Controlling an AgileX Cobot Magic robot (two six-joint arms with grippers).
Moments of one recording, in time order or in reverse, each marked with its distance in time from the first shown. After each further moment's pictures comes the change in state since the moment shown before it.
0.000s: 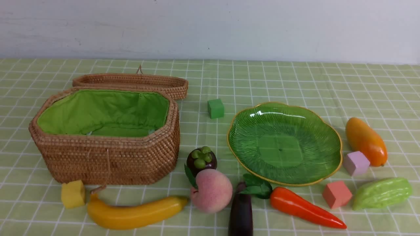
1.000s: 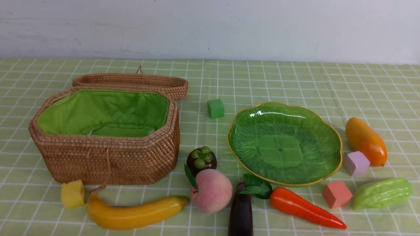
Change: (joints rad) right arm 0.000 0.000 0.000 0.000 0.000 0.000; left arm 0.000 0.000 0.000 -0.016 -0.063 -0.008
